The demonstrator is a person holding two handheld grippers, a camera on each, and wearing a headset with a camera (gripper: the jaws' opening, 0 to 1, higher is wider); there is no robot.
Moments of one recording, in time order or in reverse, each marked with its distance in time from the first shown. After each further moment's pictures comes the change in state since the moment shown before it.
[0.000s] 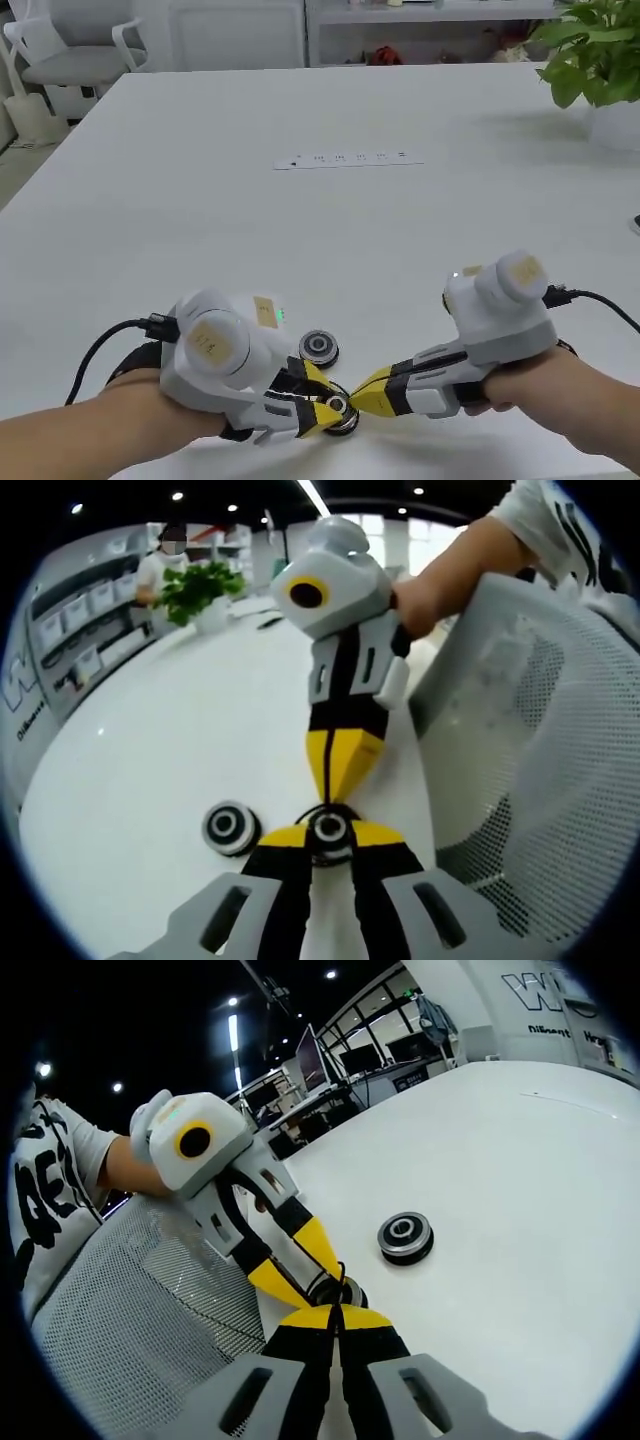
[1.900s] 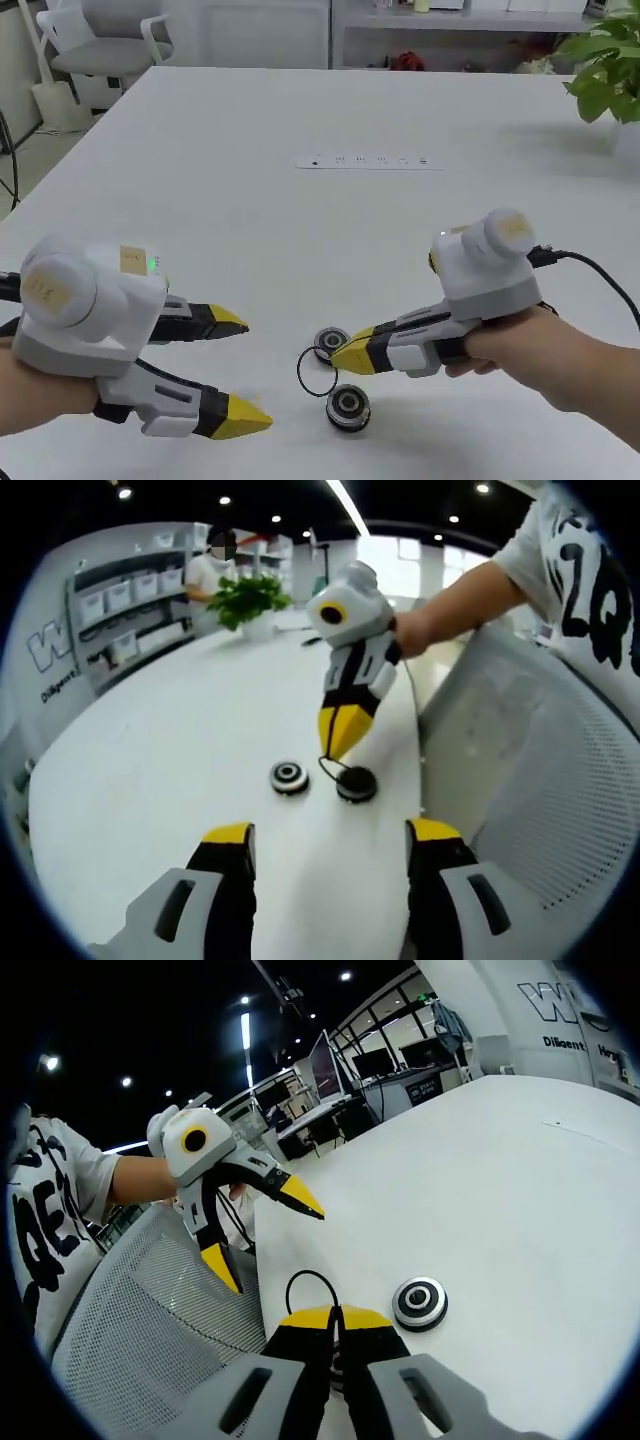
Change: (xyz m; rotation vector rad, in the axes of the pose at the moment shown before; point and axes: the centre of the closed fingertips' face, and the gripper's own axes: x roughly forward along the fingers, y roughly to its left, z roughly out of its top) left arm -0.096 0.017 -0.020 -0.141 -0.085 0.100; right arm 0.018 0.011 0.050 -0.047 0.000 0.030
